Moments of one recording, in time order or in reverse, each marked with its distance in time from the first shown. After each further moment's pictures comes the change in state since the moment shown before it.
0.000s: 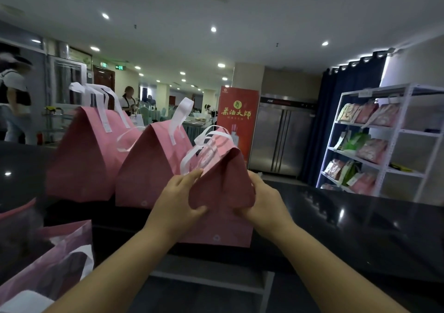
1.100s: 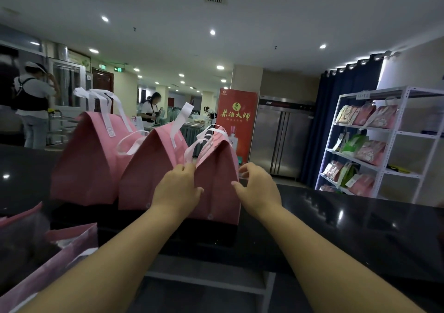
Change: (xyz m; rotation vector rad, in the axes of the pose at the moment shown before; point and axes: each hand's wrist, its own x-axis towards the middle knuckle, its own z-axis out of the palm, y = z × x) left_hand 0.035 0.004 -0.010 0.321 -0.023 -0.089; right_hand 0.036 -0.016 0.008 -0.243 0.150 0.050
